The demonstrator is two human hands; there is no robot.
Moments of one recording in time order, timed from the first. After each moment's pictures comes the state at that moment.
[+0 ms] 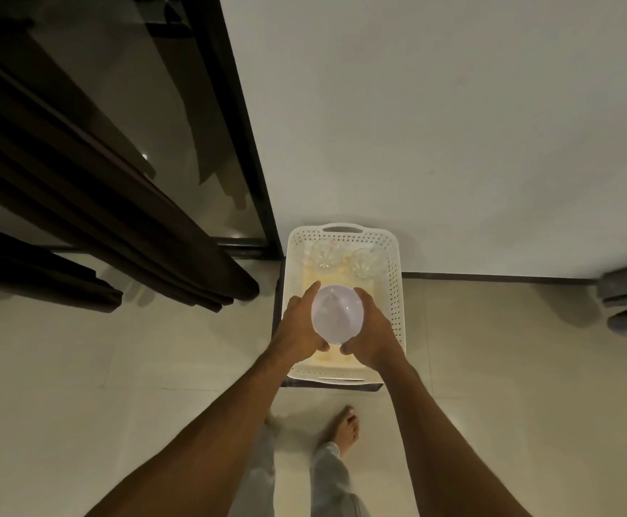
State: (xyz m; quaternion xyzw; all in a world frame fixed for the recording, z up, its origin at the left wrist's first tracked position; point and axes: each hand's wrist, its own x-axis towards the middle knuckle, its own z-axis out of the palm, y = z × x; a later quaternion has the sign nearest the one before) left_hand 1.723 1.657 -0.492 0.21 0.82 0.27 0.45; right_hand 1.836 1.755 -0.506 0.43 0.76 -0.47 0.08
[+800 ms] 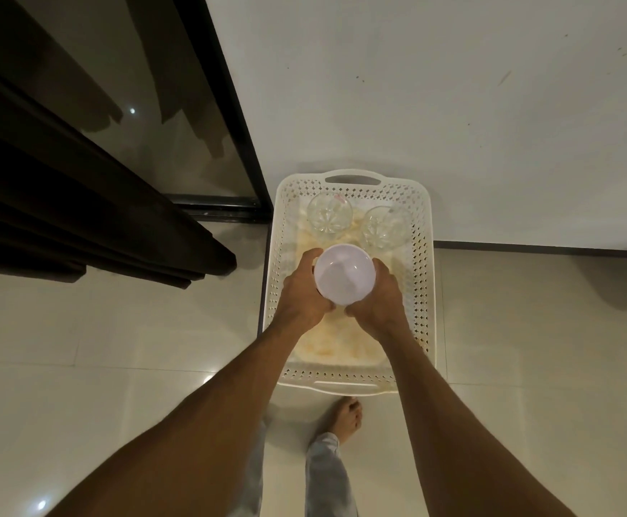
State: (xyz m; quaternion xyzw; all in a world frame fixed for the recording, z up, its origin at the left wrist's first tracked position) left_hand 1.703 1.701 -0.627 0.16 0.82 0.36 0.42; right_hand 1.806 1.793 -0.666 0.50 0.74 -0.46 0.02
